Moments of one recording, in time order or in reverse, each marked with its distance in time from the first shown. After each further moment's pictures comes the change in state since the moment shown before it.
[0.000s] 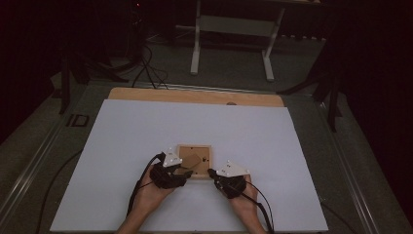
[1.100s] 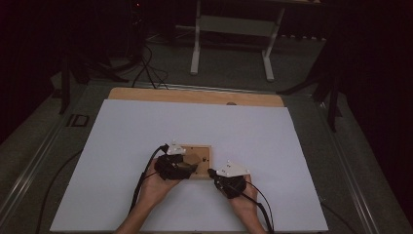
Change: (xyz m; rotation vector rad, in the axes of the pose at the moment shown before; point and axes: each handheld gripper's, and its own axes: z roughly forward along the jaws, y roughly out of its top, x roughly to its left) left arm 0.009 0.021 0.013 0.029 -0.046 -0.095; right arm 0.000 0.000 0.000 -0.001 0.000 0.000
